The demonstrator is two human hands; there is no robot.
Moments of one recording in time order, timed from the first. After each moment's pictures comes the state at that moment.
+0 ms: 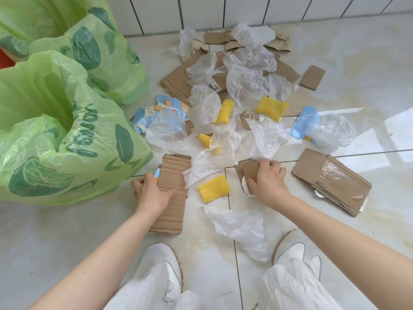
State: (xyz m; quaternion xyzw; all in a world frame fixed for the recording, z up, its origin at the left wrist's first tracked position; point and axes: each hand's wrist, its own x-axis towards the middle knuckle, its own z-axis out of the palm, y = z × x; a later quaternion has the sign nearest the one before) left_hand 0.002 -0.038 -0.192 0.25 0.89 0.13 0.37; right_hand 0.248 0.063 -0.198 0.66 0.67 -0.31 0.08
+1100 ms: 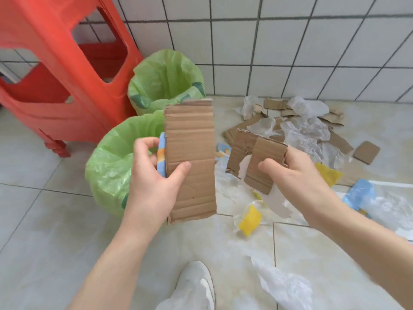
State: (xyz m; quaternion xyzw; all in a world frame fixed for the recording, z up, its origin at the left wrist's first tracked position) left_hand -0.048 -0.038 0.019 0.30 0.77 0.53 0.20; right_hand 0.131 0.077 0.017 0.45 0.66 -0.54 -0.25
